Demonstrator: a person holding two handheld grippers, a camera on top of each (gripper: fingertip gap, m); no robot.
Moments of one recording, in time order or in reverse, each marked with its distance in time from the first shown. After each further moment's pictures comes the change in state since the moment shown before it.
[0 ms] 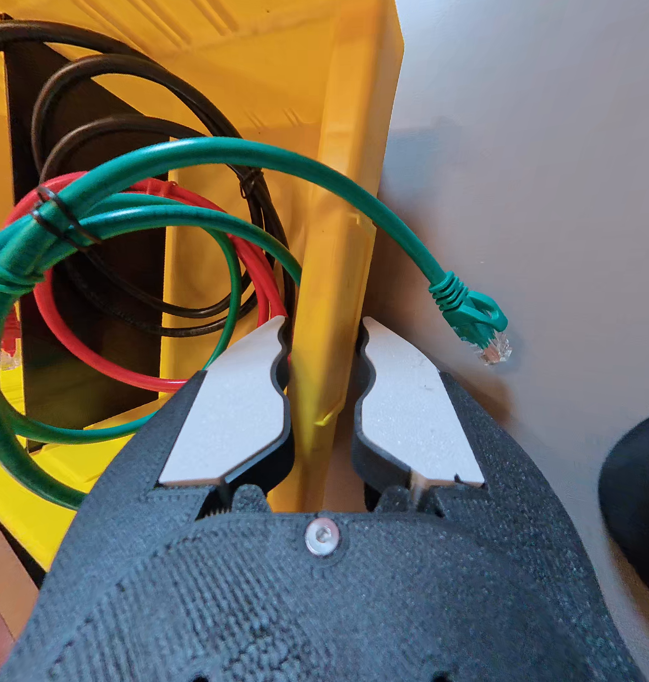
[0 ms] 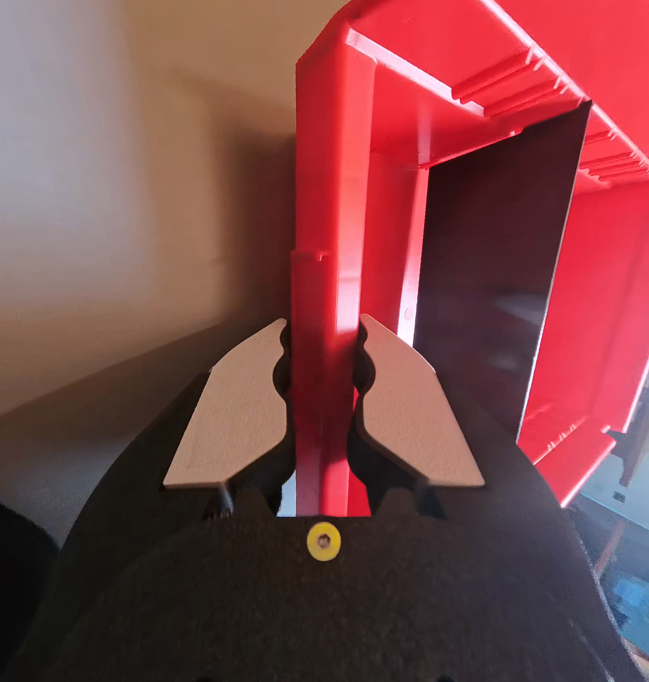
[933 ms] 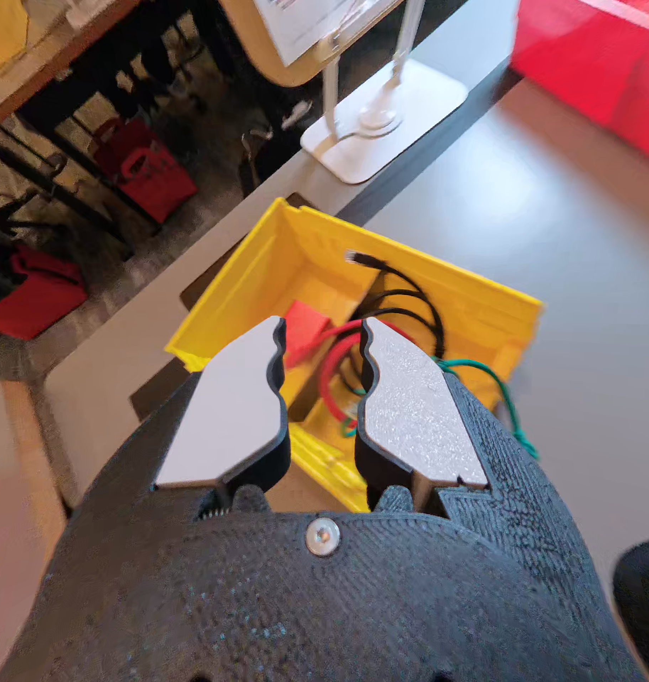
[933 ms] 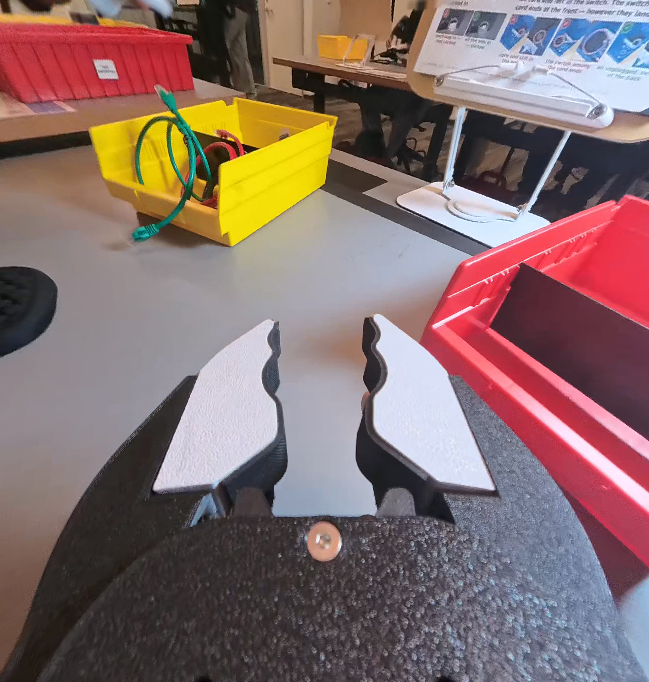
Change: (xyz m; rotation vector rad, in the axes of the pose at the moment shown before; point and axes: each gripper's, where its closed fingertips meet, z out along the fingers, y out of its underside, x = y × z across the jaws) left arm -0.202 -0.059 -0.110 0.289 -0.112 -0.441; right arm 0.003 -0.079 -0.095 0.794 0.003 0.767
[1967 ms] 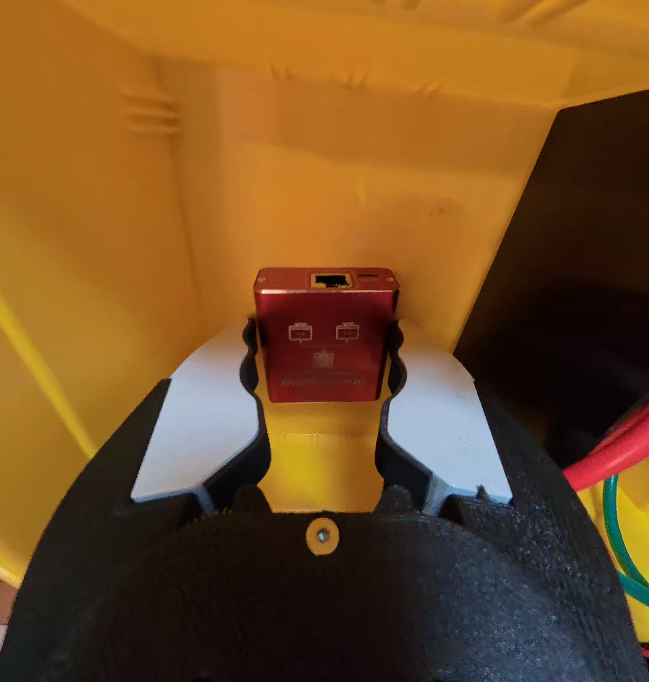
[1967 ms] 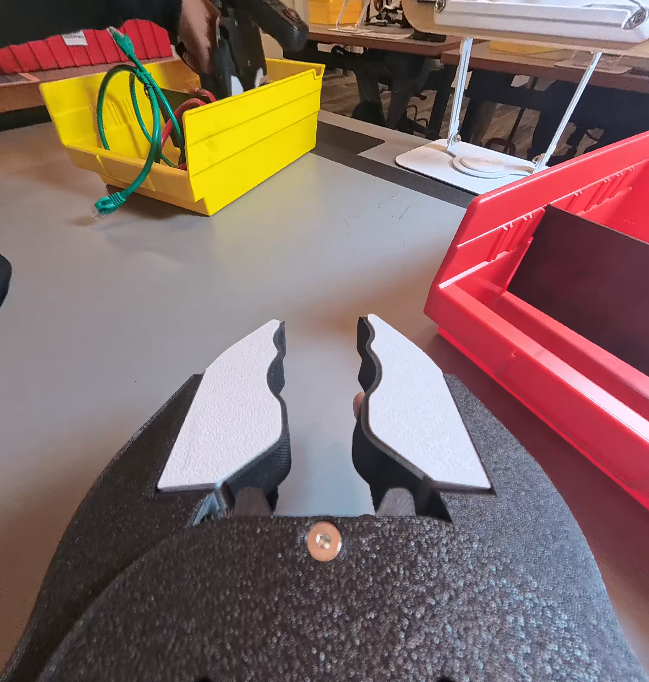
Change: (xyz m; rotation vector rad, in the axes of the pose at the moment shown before) left arm -0.023 0.128 0.196 -0.846 0.488 0.371; right arm 0.011 0.038 0.022 -0.044 0.003 0.045
